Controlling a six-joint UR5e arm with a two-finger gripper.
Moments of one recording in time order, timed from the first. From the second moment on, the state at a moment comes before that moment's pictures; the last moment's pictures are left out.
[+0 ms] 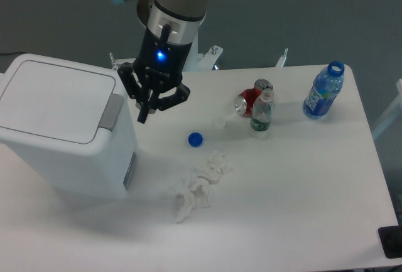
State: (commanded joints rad) arm 2.38 -1.62 -1.56 -1.26 1.07 0.56
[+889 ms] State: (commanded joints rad) arm 2.34 -1.60 -1.62 -1.25 1.07 0.55
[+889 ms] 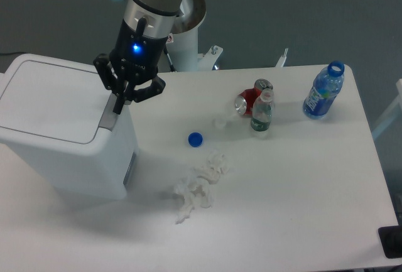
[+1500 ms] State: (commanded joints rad) arm 2.34 -1.60 -1.61 -1.25 1.07 0.54
